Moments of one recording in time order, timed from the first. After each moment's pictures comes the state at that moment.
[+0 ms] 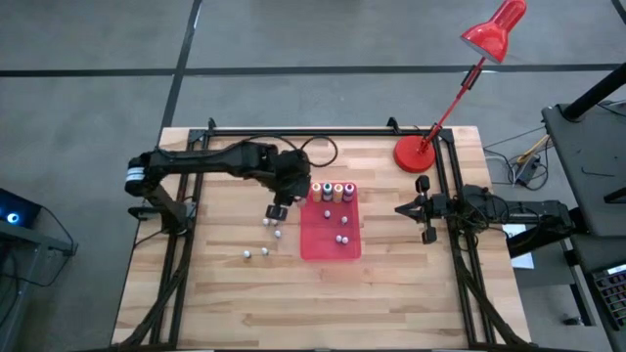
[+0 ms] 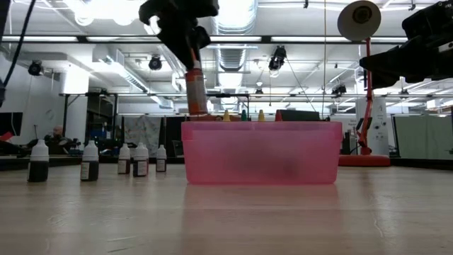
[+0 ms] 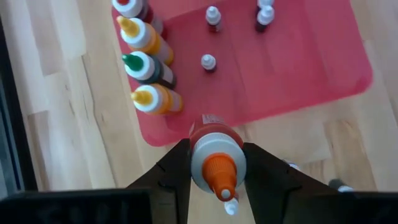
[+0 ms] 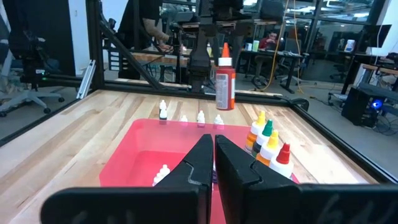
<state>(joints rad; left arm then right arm) 0.11 1.63 1.57 -1.05 0.00 0.39 -0.02 0.03 0.01 0.01 -0.05 -0.06</state>
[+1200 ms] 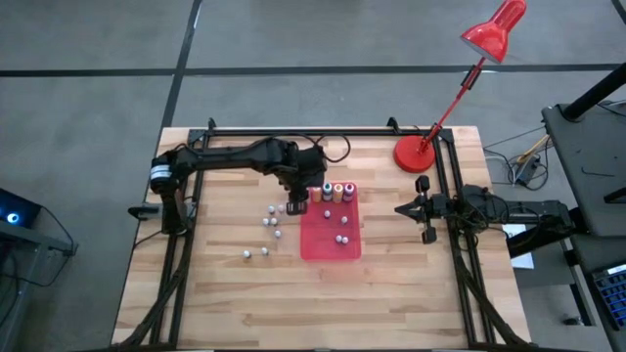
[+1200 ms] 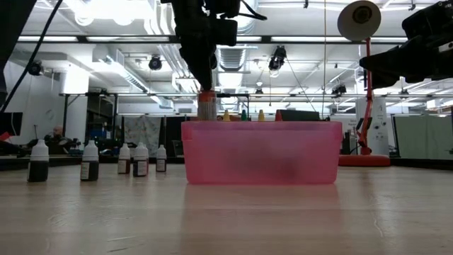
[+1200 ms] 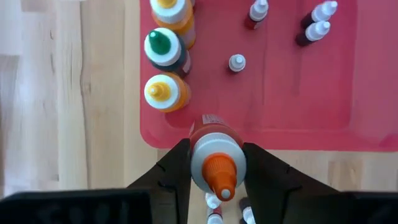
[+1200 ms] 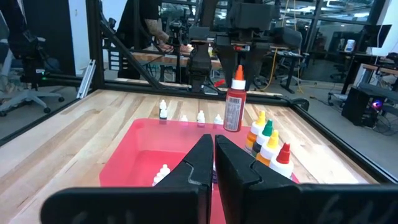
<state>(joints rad) 0.17 1.81 1.70 -1.09 0.00 0.14 -0.02 0.03 0.01 0.01 -0.05 -0.06</state>
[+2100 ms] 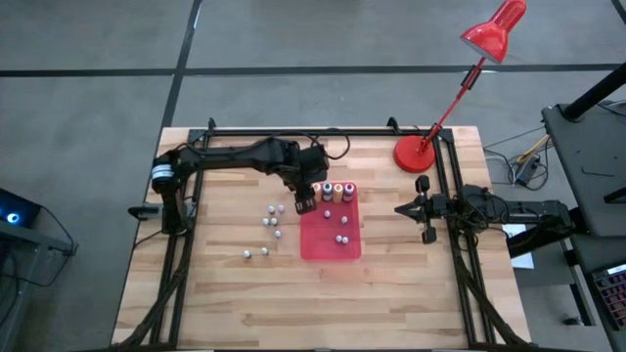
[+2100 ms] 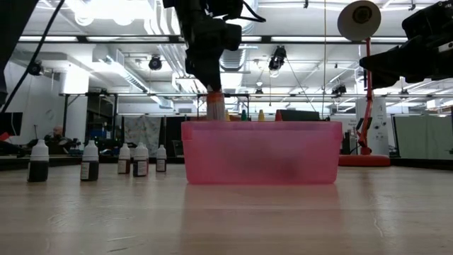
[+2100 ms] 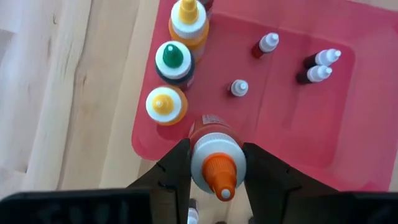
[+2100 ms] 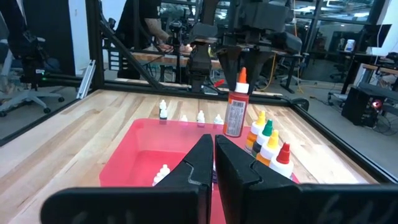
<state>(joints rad) 0.18 1.82 1.68 -1.02 0.02 -0.06 -0.02 0.03 0.01 0.01 -0.05 -0.06</state>
